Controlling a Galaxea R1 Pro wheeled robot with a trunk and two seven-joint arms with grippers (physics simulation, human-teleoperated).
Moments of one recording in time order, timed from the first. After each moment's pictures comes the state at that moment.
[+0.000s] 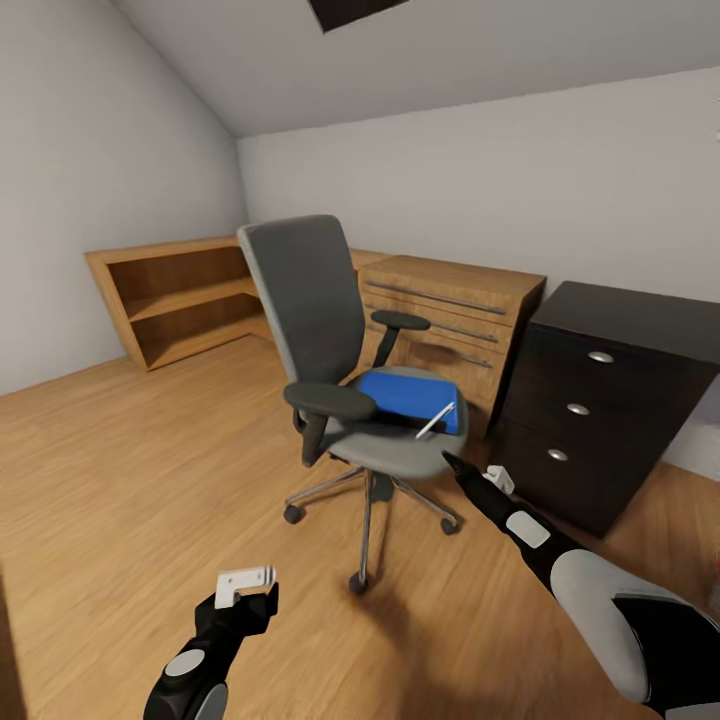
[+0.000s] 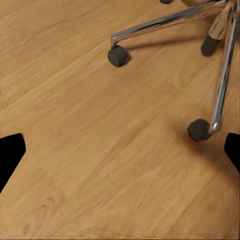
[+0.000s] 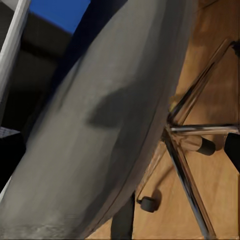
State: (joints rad) left arm -0.06 0.05 -0.29 -1.51 0.34 0.47 0.43; right arm -0.94 -0.09 -0.05 -0.11 -0.84 0.08 0.57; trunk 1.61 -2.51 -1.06
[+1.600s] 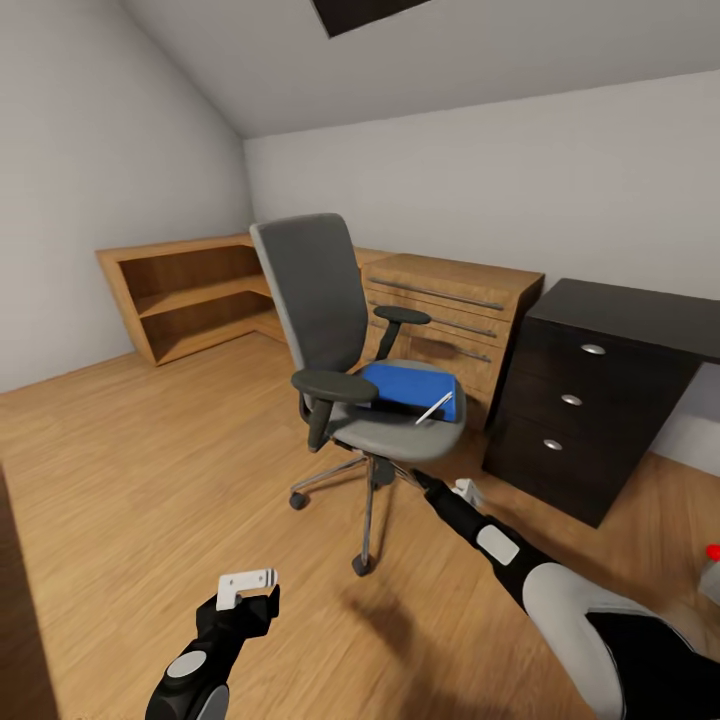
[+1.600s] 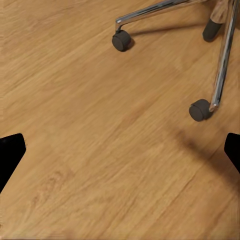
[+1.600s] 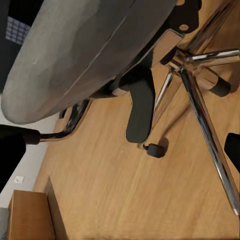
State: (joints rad) left arm -0.06 0.05 -0.29 -1.51 0.34 0.47 0.43; right arm -0.90 0.01 -0.05 -0.11 -0.76 0.08 0.57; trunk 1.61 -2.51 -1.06
